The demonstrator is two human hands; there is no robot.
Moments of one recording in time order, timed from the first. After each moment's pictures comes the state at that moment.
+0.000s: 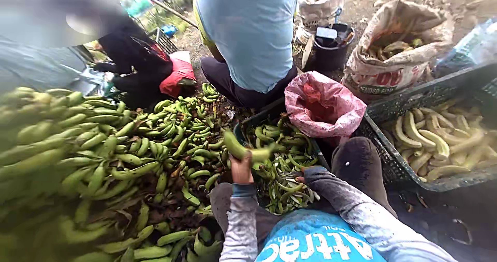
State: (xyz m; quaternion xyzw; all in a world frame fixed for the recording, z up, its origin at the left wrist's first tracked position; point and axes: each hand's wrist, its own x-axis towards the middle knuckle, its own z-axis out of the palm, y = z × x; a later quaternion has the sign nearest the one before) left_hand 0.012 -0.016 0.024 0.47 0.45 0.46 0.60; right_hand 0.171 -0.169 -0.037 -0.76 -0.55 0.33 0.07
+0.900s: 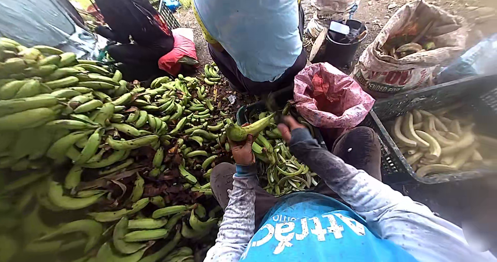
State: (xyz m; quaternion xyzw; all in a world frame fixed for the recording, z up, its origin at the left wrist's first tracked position) left_hand -0.004 -0.017 0.002 0.45 0.25 0.62 0.59; right_hand 0.147 -0.105 0.024 -0.68 -0.47 0.24 0.51
